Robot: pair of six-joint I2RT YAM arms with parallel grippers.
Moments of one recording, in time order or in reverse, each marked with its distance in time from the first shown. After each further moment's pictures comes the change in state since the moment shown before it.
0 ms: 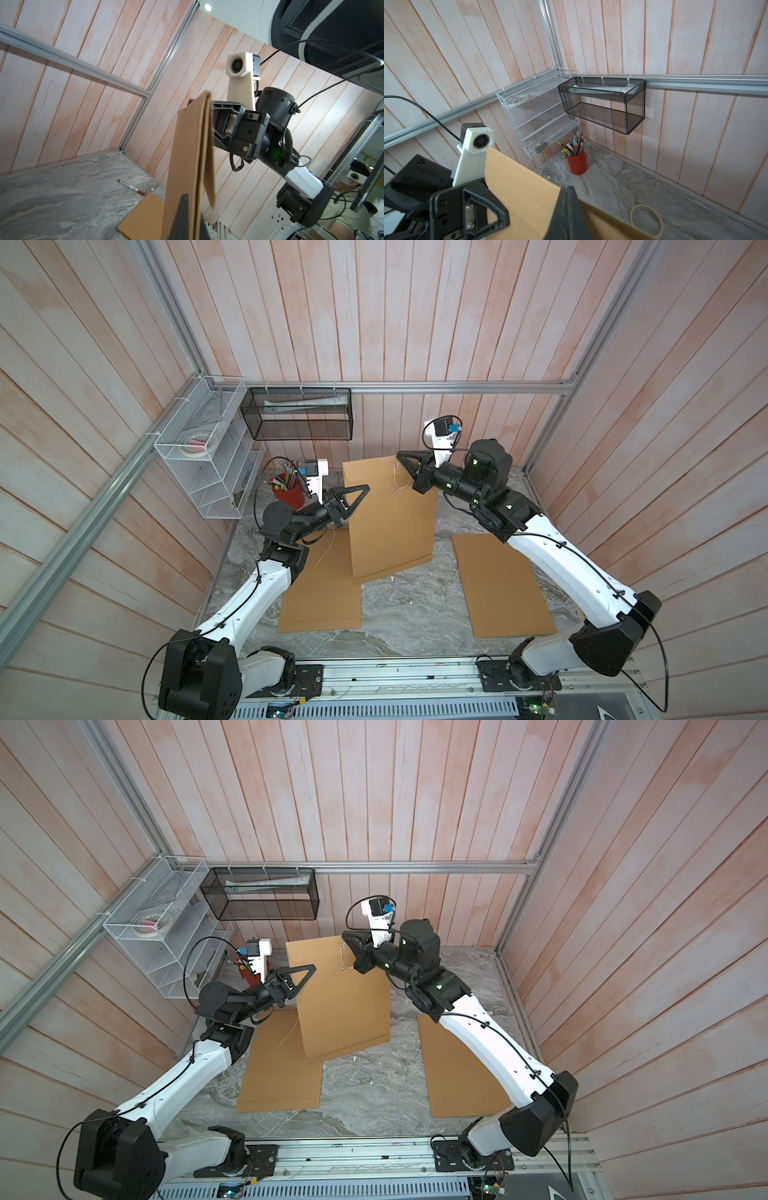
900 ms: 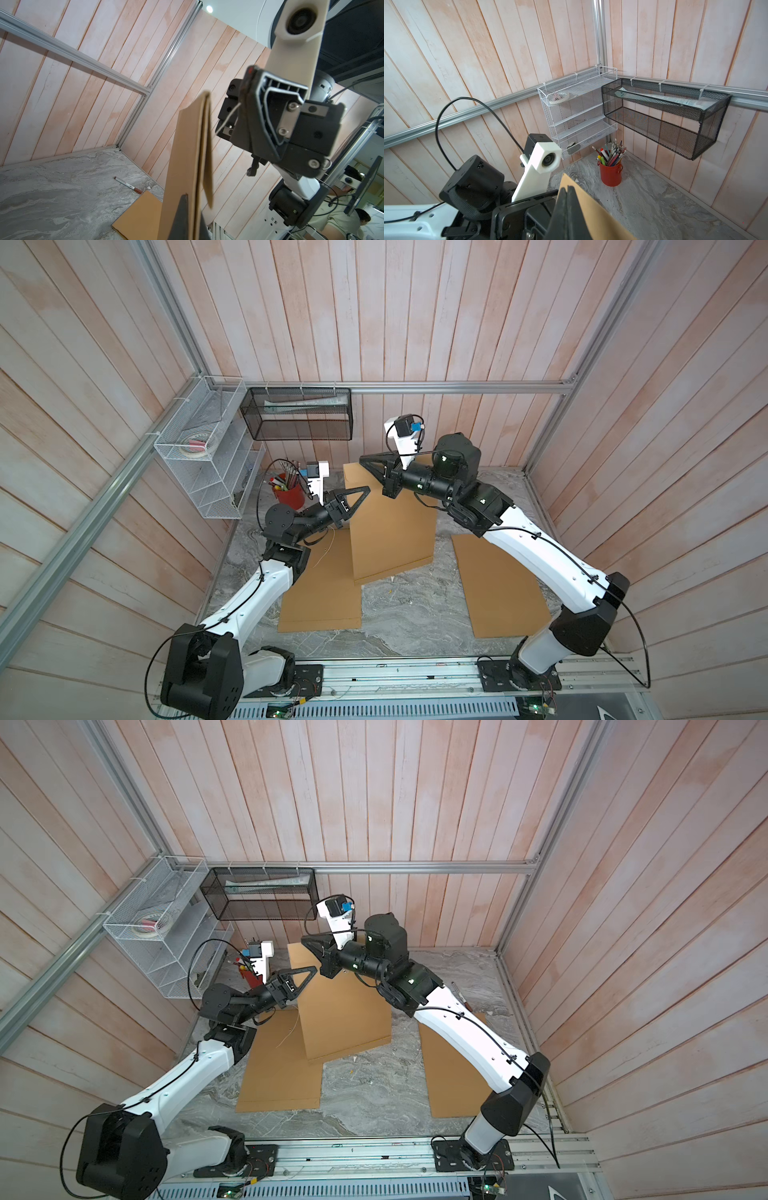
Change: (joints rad) left arm 0.000 0.026 -0.021 0.054 -0.001 -0.045; right arm 0.147 0.142 0.200 -0.042 -0.063 -0.039
